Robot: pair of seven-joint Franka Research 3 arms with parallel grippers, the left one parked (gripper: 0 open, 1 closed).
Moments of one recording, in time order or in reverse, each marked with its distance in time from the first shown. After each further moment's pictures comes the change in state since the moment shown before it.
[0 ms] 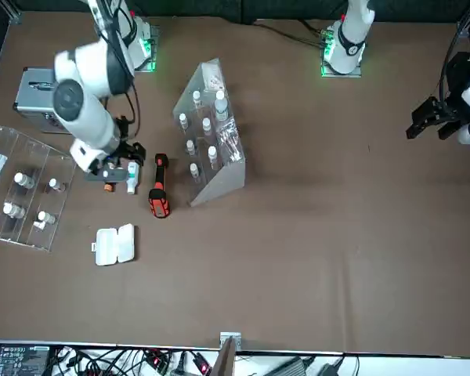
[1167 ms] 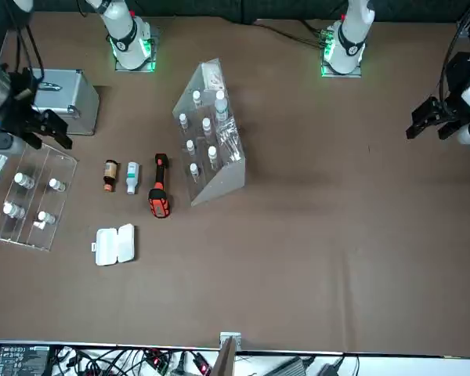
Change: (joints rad) arm -0.224 -0.085 -0.006 0.376 0.030 -0.342 -0.203
